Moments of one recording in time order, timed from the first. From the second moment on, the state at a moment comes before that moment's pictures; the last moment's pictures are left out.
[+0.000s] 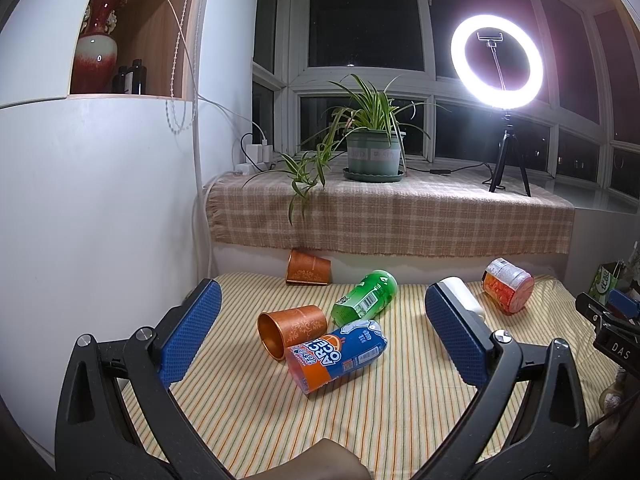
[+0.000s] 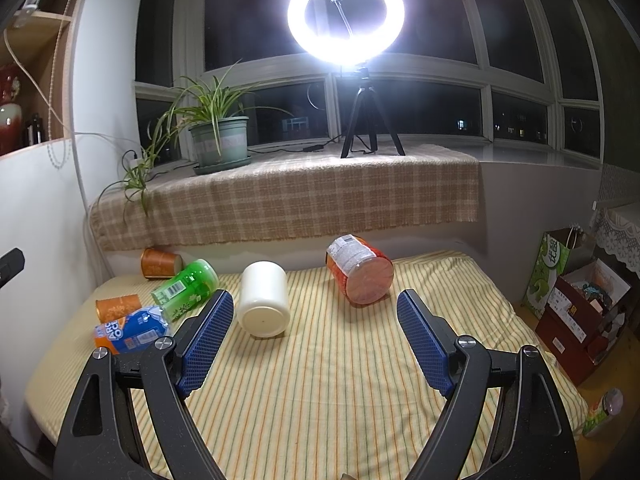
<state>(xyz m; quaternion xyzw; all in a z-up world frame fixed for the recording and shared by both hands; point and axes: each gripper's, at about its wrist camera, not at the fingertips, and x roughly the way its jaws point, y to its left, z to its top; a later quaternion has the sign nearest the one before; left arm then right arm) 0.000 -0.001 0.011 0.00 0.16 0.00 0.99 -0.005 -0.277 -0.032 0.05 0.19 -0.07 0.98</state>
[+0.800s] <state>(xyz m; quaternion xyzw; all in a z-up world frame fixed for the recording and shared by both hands) 0.004 0.016 -0.003 -0.01 0.18 0.02 0.98 0.013 -0.258 -0.039 0.03 0.20 -0.04 0.98</state>
